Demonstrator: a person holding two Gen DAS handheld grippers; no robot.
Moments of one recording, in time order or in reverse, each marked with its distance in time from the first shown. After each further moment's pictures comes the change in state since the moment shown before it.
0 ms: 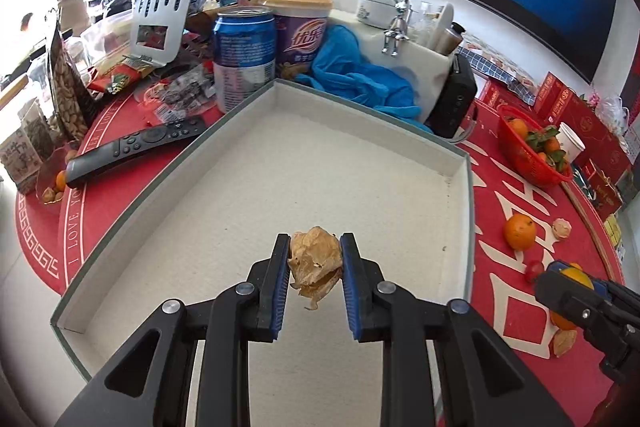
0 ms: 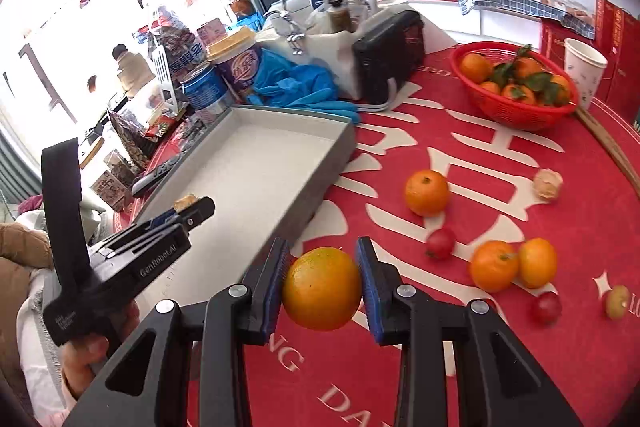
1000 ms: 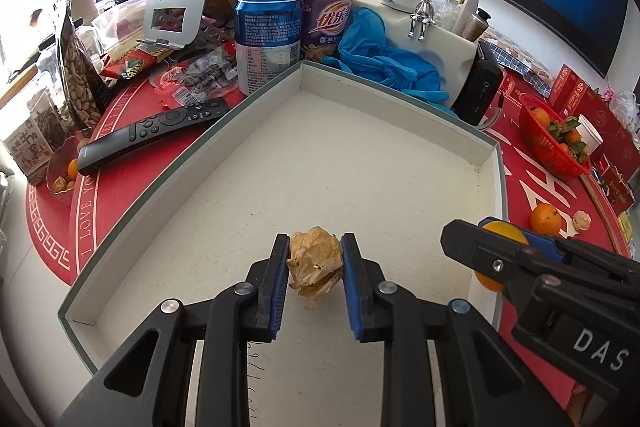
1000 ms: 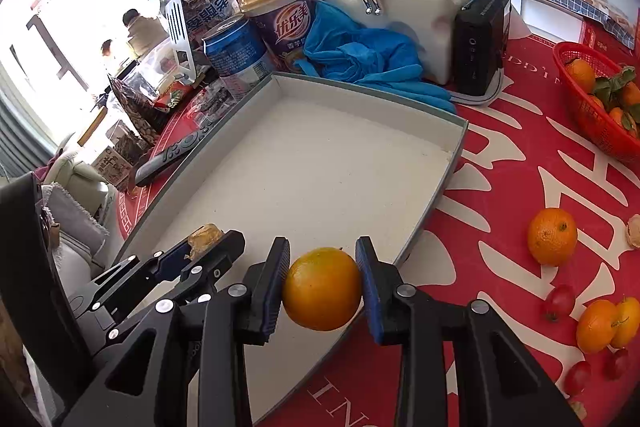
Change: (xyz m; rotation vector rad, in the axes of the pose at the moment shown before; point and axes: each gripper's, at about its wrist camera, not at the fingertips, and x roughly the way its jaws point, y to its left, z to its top) left arm 0.006 0.010 -0.004 -0.001 0.040 0.051; right arm 0.071 0.051 0.025 -0.056 0.122 0.042
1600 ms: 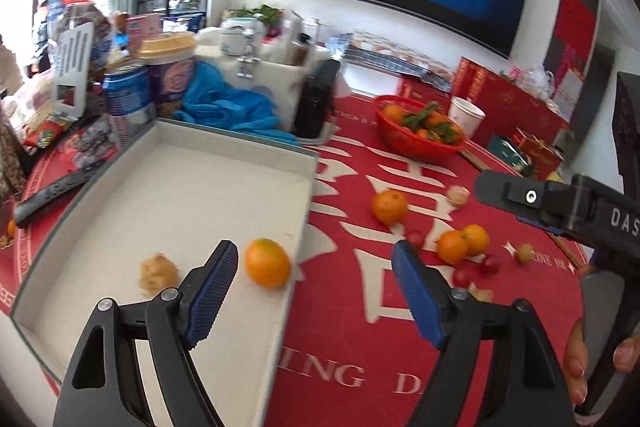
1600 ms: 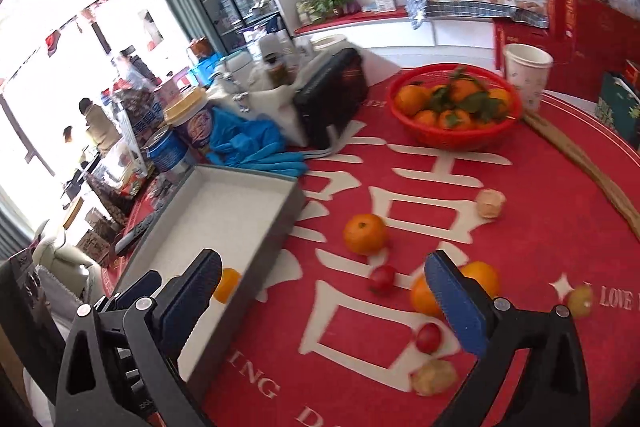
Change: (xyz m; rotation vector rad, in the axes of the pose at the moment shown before) left arm -0.058 -0.095 -0.030 0.222 -0.118 -0.322; right arm -0.124 -0.099 -0.041 0.241 -0.254 -0.166
